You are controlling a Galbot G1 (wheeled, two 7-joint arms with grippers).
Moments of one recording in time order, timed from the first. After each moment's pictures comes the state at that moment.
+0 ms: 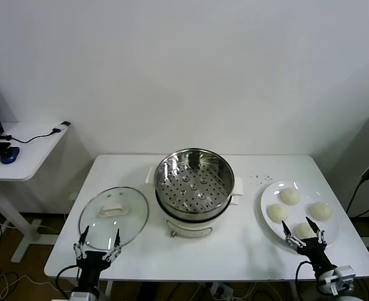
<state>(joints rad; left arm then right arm) 1.73 -1.59 -0.66 -2.02 0.22 -0.10 0.03 -1.50 1.22 0.82 1.71 0.25 0.07 -0.36</state>
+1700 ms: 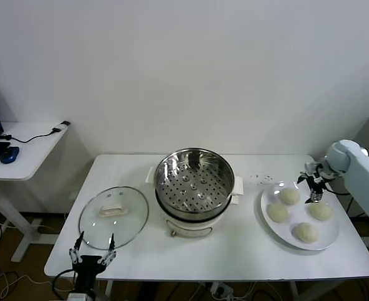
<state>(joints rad) 1.71 -1.57 -0.69 -1.95 0.19 -0.10 0.01 -0.01 0.85 -0.55 0.65 -0.40 0.15 -1.15</state>
